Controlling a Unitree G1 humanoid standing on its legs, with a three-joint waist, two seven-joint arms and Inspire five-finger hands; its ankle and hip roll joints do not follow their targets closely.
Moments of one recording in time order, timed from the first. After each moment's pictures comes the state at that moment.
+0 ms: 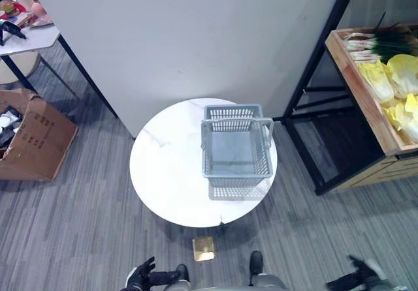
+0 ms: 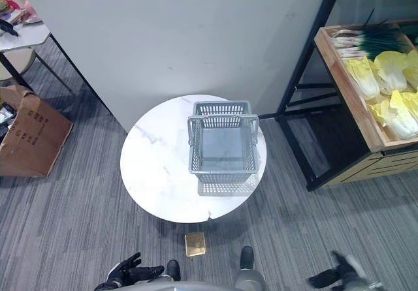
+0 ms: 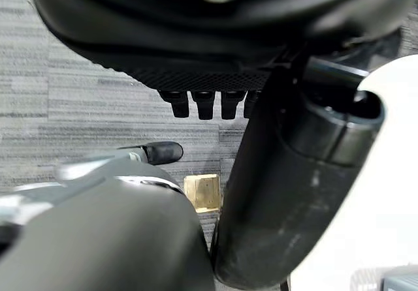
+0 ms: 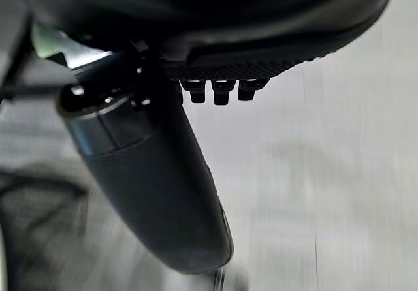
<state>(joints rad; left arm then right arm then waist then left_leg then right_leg) 0.04 0.21 -0.15 1.30 -0.36 -0.21 -0.04 0.01 -0.74 0.11 1.19 -0.02 -0.14 -0.06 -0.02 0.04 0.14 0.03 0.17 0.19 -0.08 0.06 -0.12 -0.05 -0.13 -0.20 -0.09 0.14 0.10</state>
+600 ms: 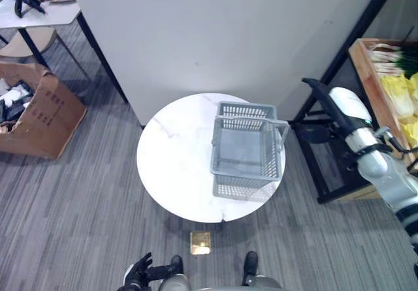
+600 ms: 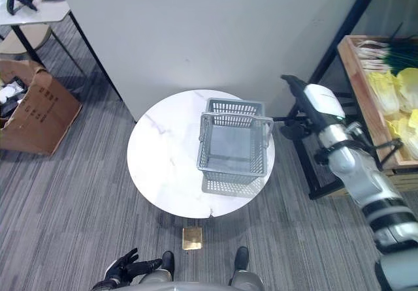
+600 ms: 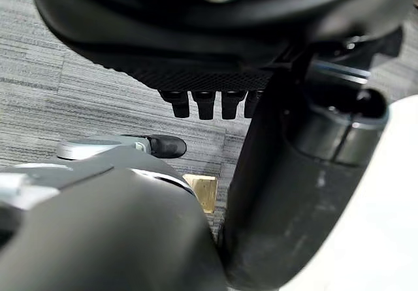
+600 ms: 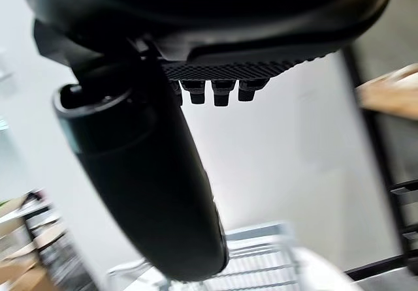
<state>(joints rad) 0.03 0.20 -0.09 1.29 -0.36 -0.22 -0.03 -0.53 -0.91 0.40 0.46 -0.21 -0.24 -0.14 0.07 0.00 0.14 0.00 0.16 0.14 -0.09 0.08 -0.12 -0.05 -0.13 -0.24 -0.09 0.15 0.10</state>
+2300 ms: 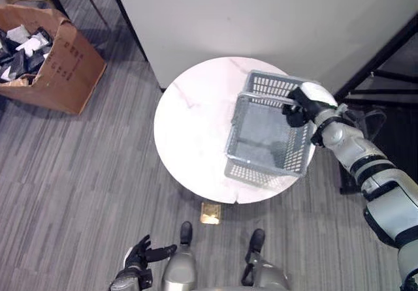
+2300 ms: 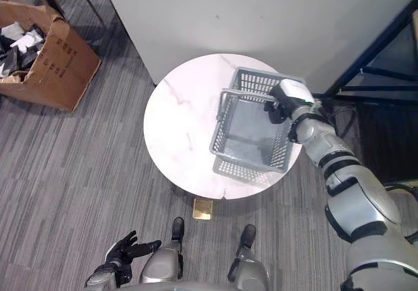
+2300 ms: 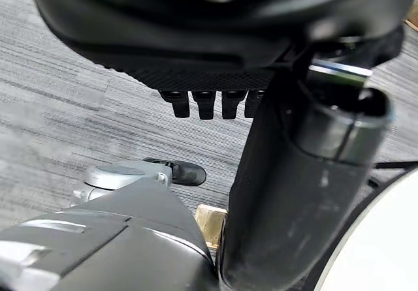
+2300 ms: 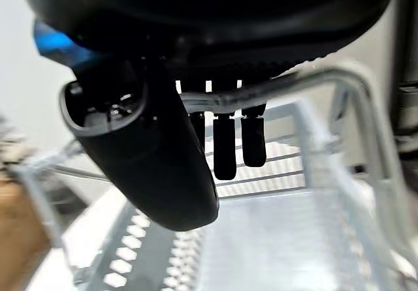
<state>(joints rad) -0.05 0.23 -0.15 1.29 -0.43 -0.24 0.00 -0.88 -0.76 0.69 0.80 -0.18 -0.13 -0.10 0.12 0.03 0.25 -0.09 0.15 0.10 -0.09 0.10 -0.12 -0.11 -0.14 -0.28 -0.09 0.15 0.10</state>
